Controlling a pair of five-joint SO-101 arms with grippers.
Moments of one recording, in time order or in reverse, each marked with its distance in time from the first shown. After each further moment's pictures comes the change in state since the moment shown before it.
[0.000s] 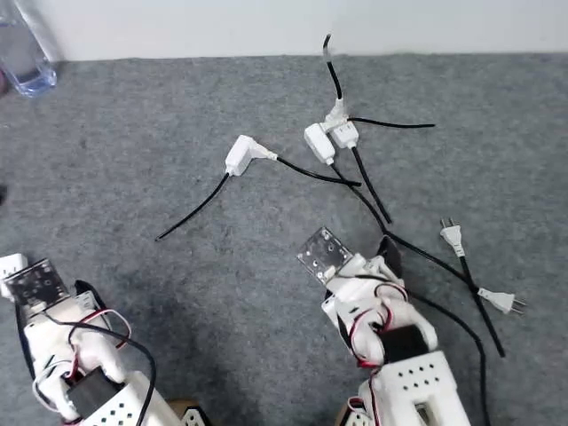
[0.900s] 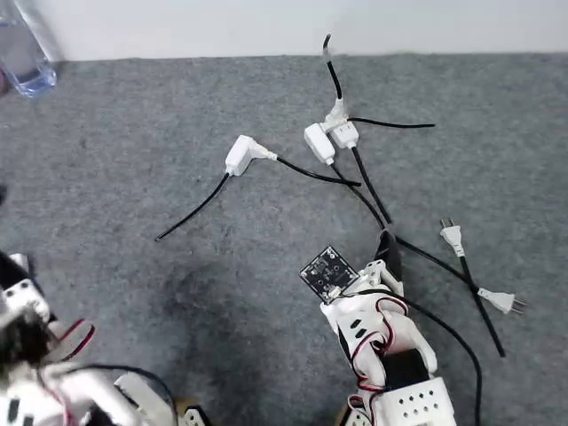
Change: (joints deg) left arm -8.1 -0.6 -39.5 -5.5 0.3; right arm -0.2 -19.2 9.5 -0.9 0.0
